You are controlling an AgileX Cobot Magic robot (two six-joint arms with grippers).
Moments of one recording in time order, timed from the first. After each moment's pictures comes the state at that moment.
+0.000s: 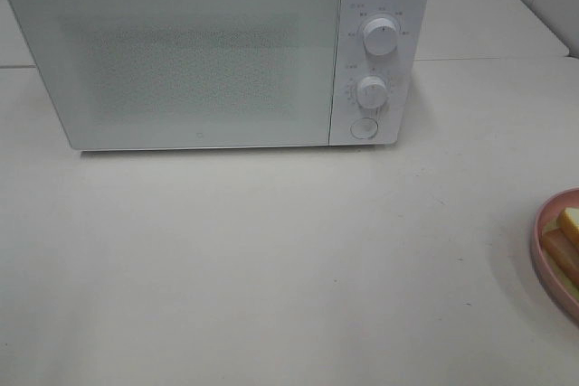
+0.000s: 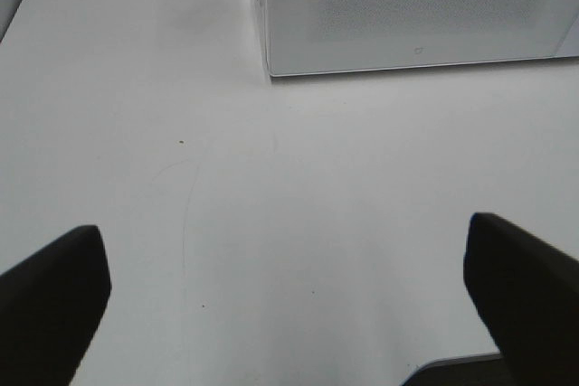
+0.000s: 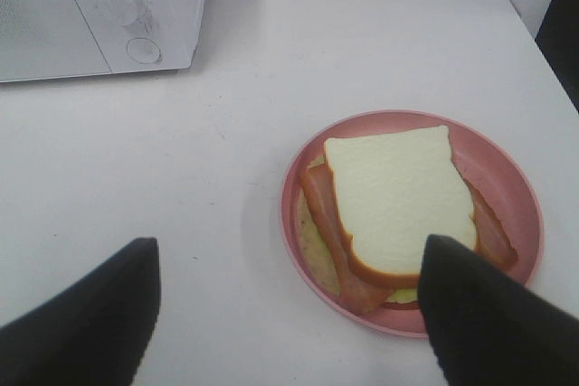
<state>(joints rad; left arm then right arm) 0.03 0.00 -0.49 -0.17 1.04 0.13 0.04 0.00 -0.50 -0.03 1.04 0.11</state>
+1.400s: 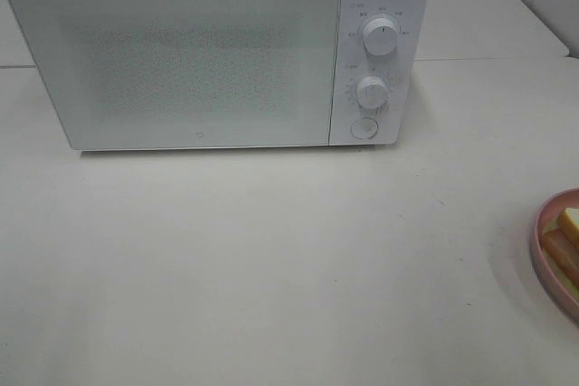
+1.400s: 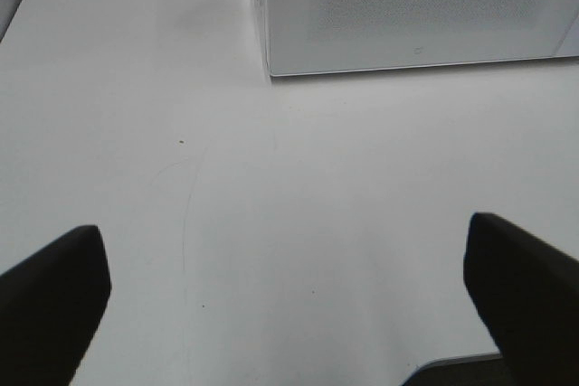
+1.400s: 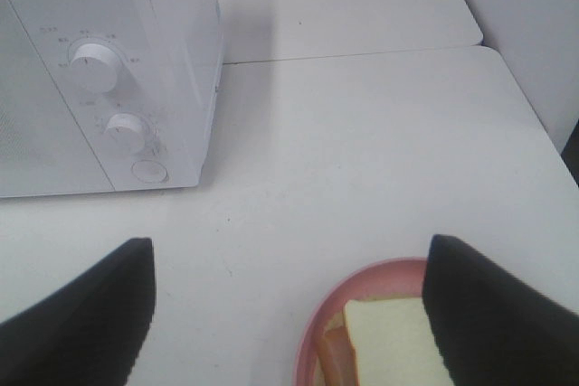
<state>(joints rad) 0.03 0.00 -0.49 -0.17 1.04 0.13 0.04 0.48 -0.56 -0.03 0.54 0.11</state>
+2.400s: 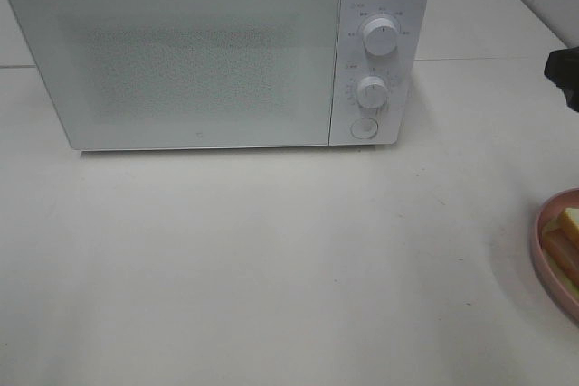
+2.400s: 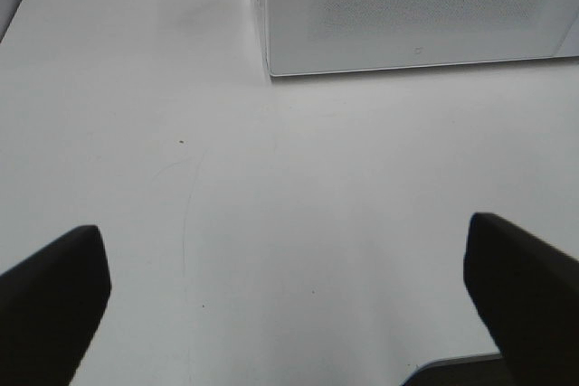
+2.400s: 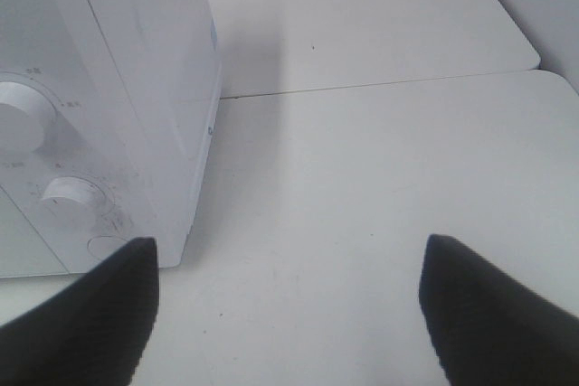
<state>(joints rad) 0.03 0.00 -0.49 -0.17 1.04 0.13 0.04 1.04 -0.40 0.00 -0.25 0.10</state>
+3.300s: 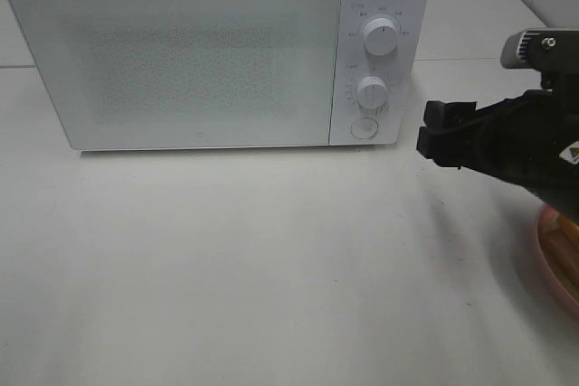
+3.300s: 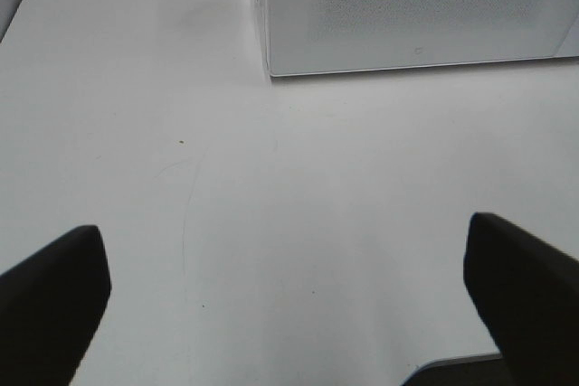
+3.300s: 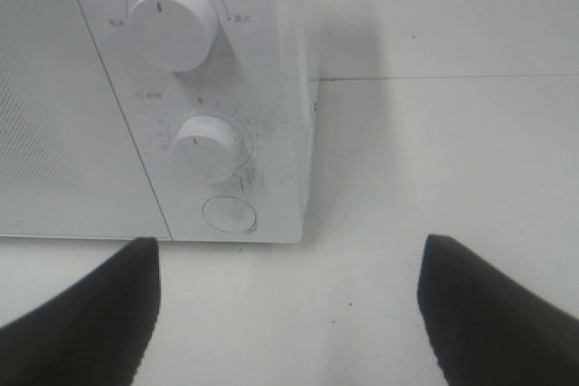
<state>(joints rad) 0.03 0.00 -0.49 -0.17 1.04 0.13 0.59 1.42 -0.32 0.66 -0.86 -0.29</state>
